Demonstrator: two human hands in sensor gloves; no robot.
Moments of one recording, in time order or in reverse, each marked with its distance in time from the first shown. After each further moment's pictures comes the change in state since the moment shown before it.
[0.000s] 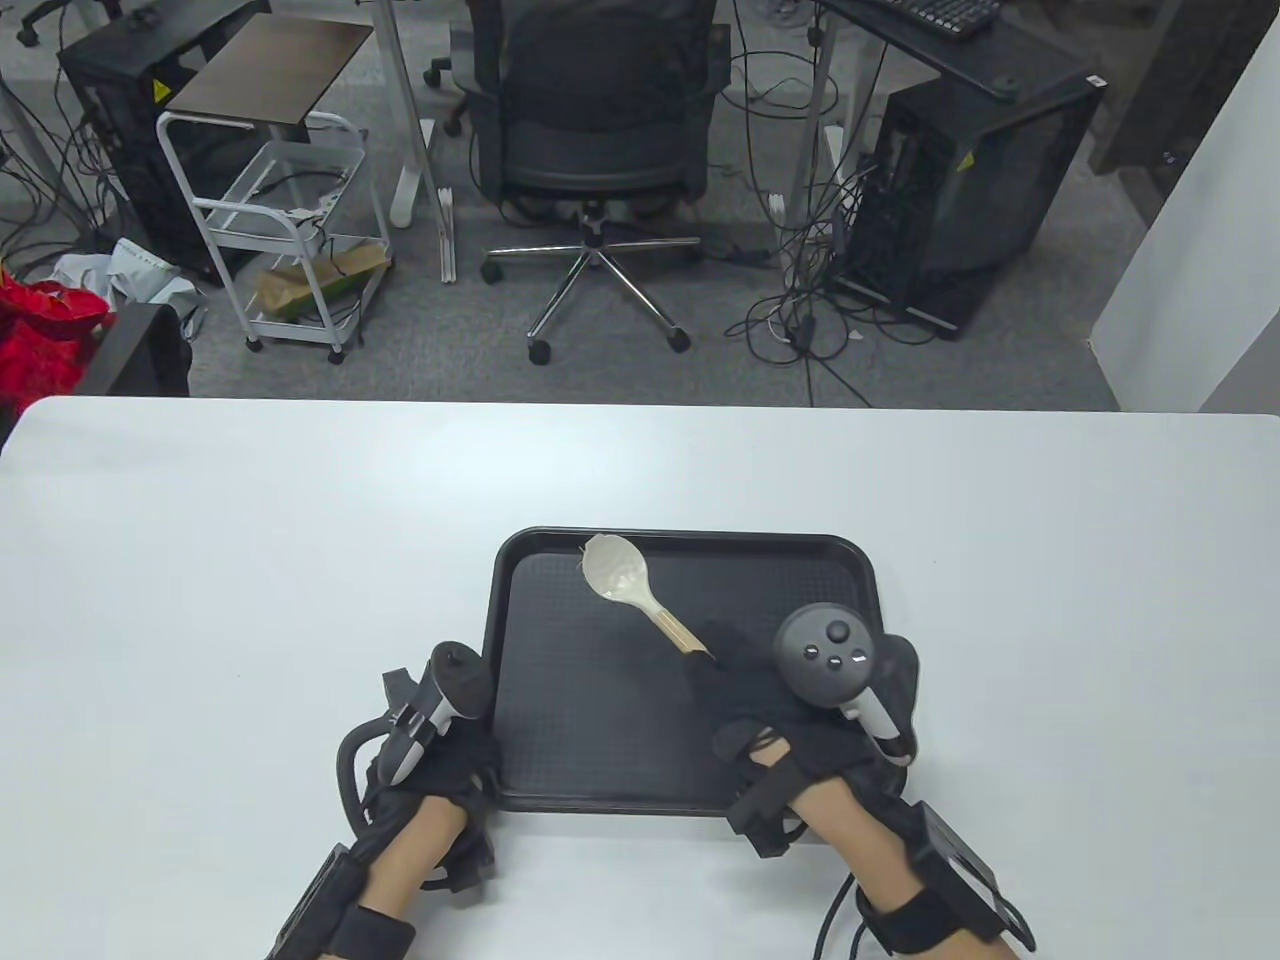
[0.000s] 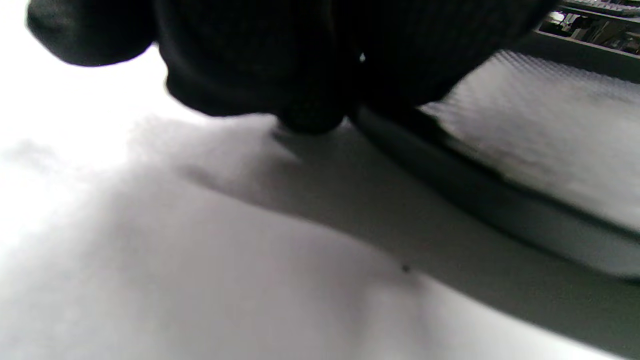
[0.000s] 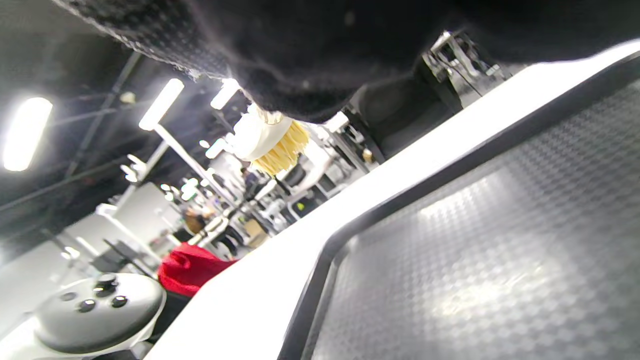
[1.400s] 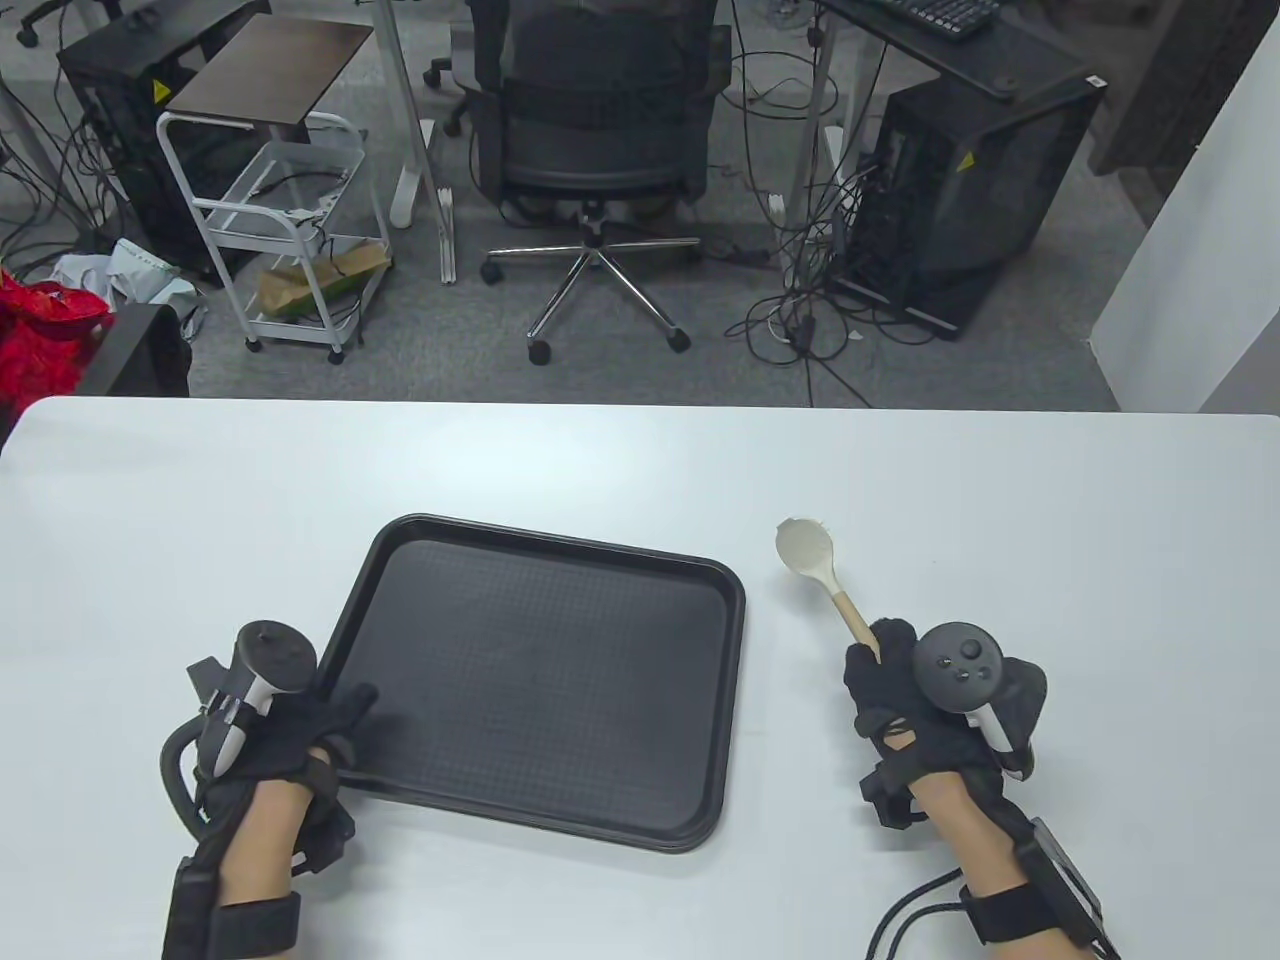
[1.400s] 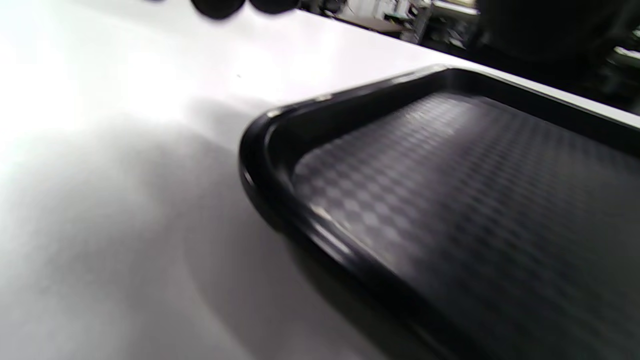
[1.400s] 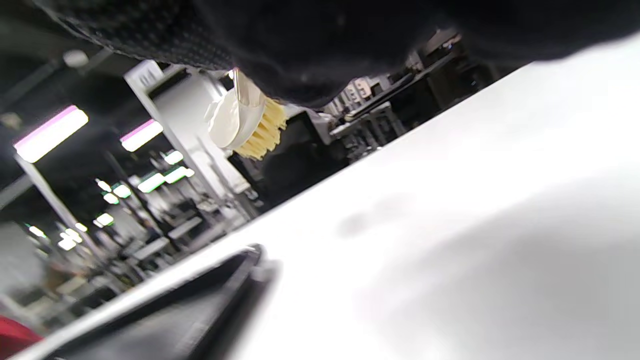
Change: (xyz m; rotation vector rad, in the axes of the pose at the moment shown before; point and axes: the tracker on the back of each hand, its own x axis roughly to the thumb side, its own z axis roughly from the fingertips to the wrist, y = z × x) left_hand -0.120 0.064 -0.014 0.090 0.255 0.114; right_hand -0.149 -0.051 0.017 -0.286 0.136 0.108
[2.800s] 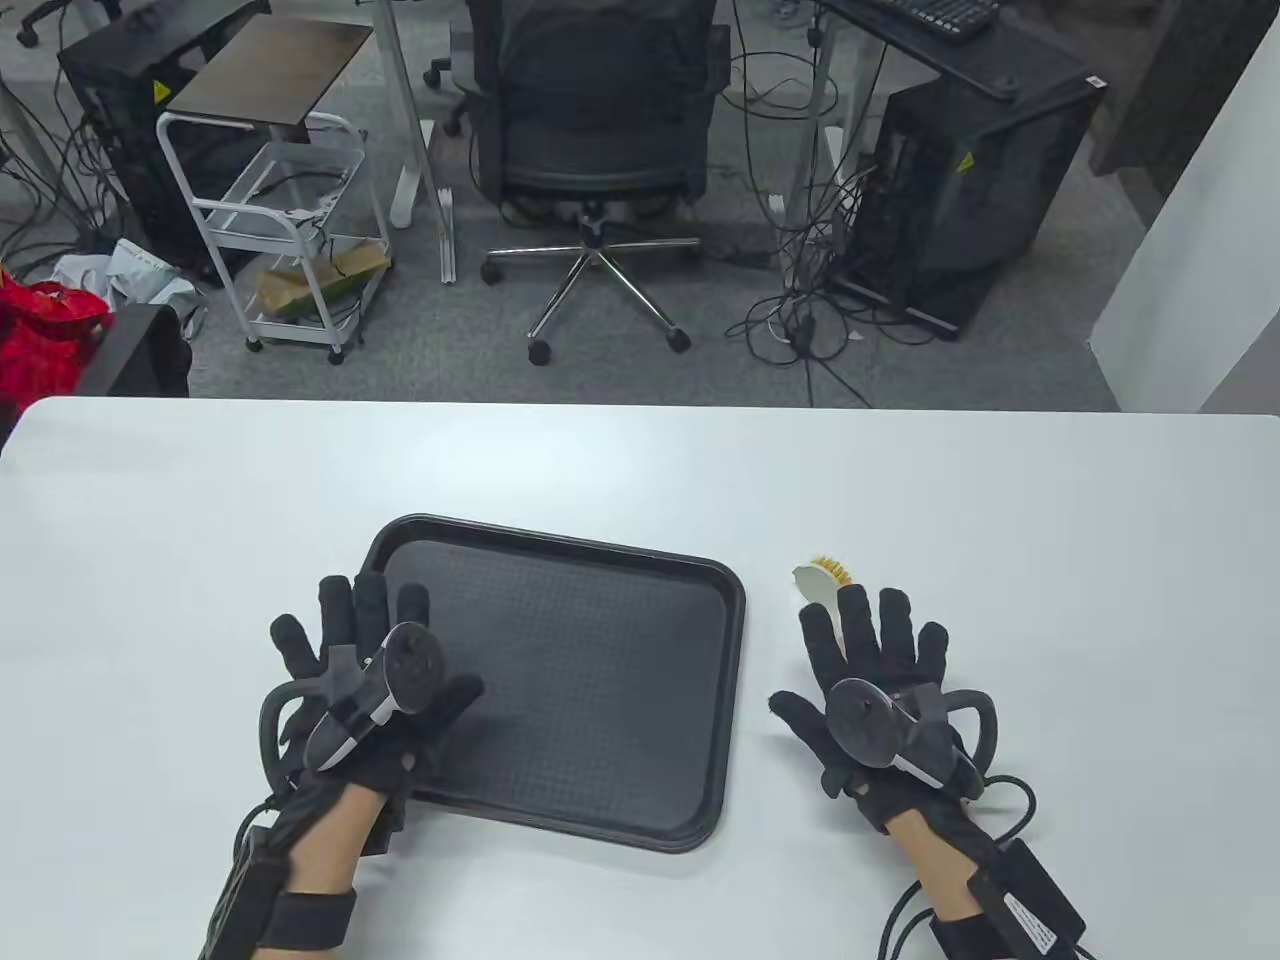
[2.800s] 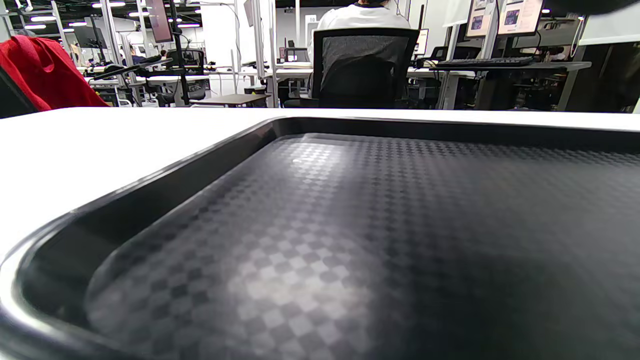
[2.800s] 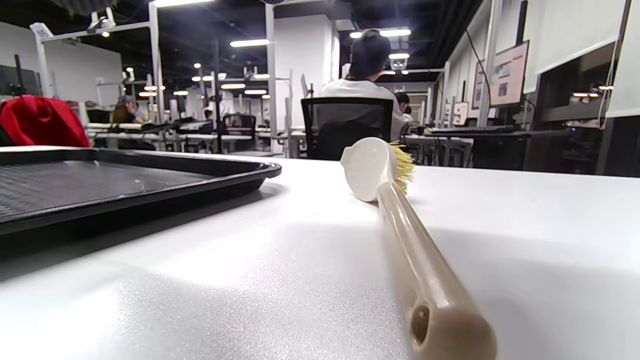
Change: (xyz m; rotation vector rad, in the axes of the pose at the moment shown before) left_hand 0.086 -0.009 0.049 0.206 -0.428 -0.304; right_hand 0.032 0.033 0.024 0.044 -0.320 0.578
